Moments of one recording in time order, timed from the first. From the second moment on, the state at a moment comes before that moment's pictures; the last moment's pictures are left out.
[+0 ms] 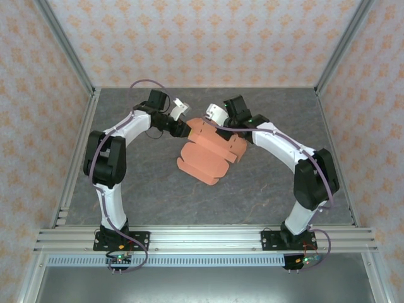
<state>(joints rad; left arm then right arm) -0.20 1.99 1.50 -0.57 0.73 0.30 0.53 1.71 1.36 -0.45 -0.06 -0.58</state>
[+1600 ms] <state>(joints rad) -0.17 2.01 1.56 -0.71 0.79 0.25 0.68 1.70 1.00 0.22 0.39 -0.99</state>
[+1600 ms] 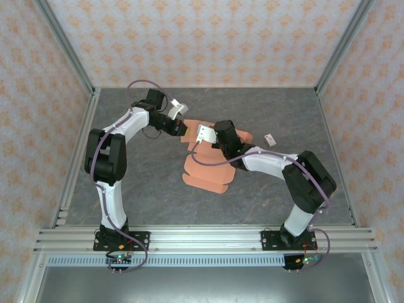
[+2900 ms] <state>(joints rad) -0.50 1.58 0.81 0.17 0.18 -0.91 0.61 1.69 1.31 -0.40 0.15 -0.28</state>
